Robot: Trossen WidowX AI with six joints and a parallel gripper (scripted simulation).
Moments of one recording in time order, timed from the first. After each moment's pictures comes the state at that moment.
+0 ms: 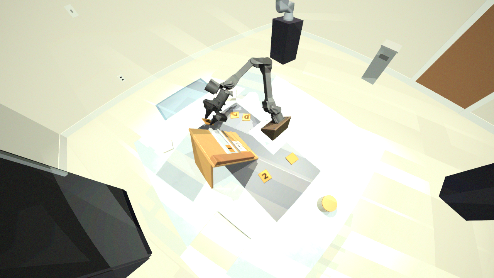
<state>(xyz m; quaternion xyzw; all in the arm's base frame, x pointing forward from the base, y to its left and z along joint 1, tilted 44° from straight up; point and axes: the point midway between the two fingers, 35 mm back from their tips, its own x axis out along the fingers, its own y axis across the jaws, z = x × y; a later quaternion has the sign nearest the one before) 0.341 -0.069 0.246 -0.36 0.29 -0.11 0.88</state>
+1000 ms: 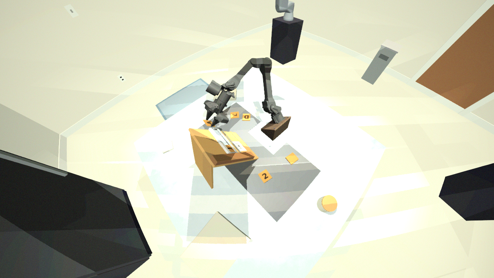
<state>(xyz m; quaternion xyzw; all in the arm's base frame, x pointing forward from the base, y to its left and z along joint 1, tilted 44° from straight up) 0.341 -0.058 0.236 -0.36 0.29 -0.11 0.88</state>
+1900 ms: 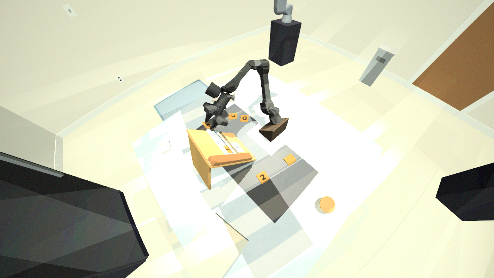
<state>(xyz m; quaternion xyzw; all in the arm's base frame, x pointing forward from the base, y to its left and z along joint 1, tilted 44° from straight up) 0.341 -0.048 0.226 -0.35 0.29 -0.11 0.88</state>
